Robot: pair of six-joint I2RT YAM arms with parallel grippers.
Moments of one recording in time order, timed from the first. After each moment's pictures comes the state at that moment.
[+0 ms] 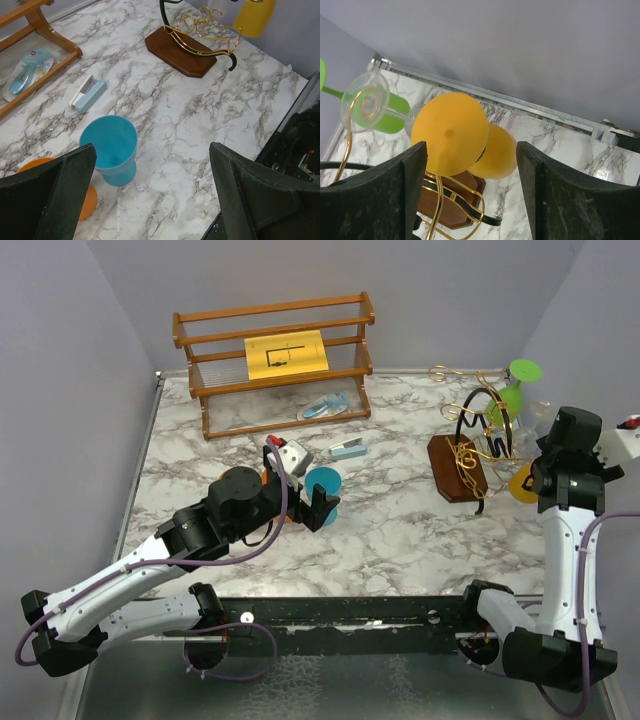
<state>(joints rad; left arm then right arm) -1.01 0.85 0.97 -0.33 -0.15 -0.16 -0.24 0.98 1.17 -0.74 0.70 0.70</state>
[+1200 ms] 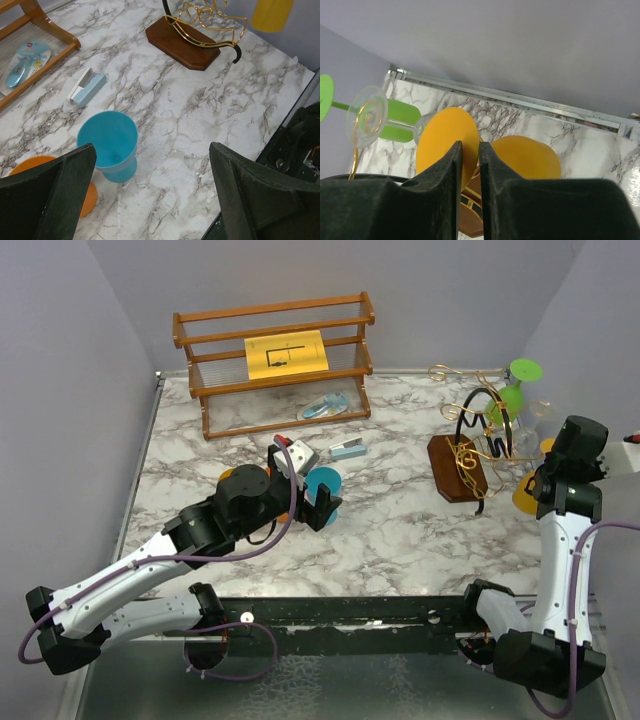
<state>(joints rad) -1.00 0.88 0.97 -0.33 -0.14 -0.16 -0.32 0.95 1.07 -0.62 0.61 0.76</state>
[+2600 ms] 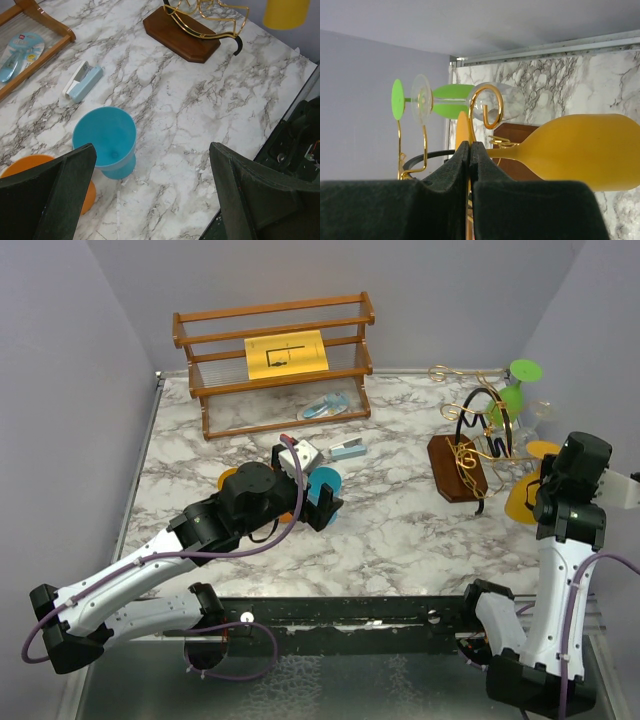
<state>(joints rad) -0.98 0.91 0.97 -0.34 -0.10 -0.16 -0.32 0.83 1.08 -0.73 0.48 1.24</state>
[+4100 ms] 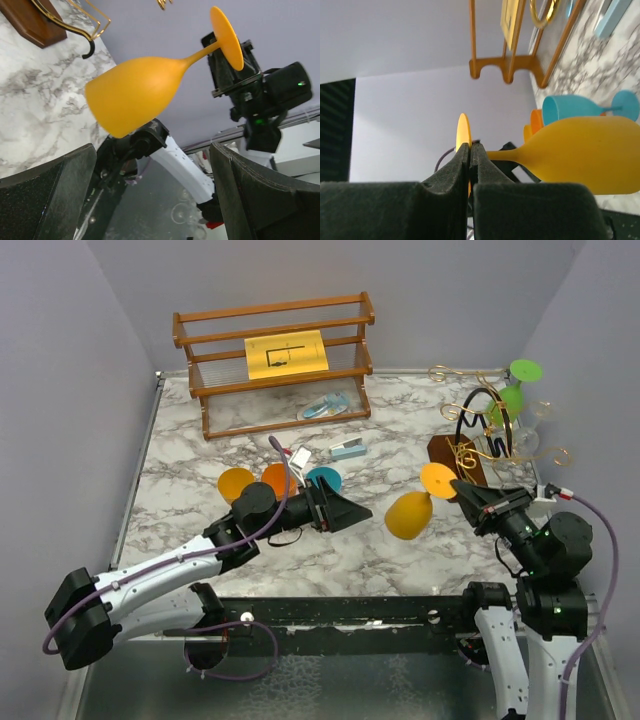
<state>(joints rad) -0.93 0.98 0.63 0.34 0.28 -1.04 -0.06 0.31 0.85 -0.65 -0.39 1.51</state>
